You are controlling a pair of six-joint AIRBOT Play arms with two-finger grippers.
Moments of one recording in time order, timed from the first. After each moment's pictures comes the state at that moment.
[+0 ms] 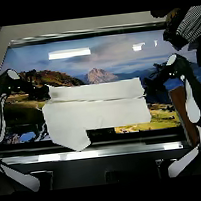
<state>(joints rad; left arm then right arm) 0.12 -1.89 1.70 1.22 -1.40 -1.47 -0.12 -1.88 1.64 -1.20 1.47 1.63</state>
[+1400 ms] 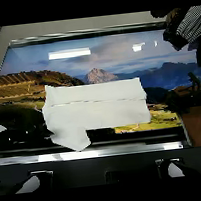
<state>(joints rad) 0.41 -1.15 0.54 0.95 -1.25 -1.37 -0.44 -1.09 0.90 -0.98 1.36 1.44</state>
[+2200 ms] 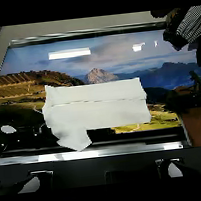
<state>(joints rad) 0.29 -1.15 0.48 0.91 -1.22 -1.34 -0.44 -1.02 0.89 -0.92 1.41 1.44</state>
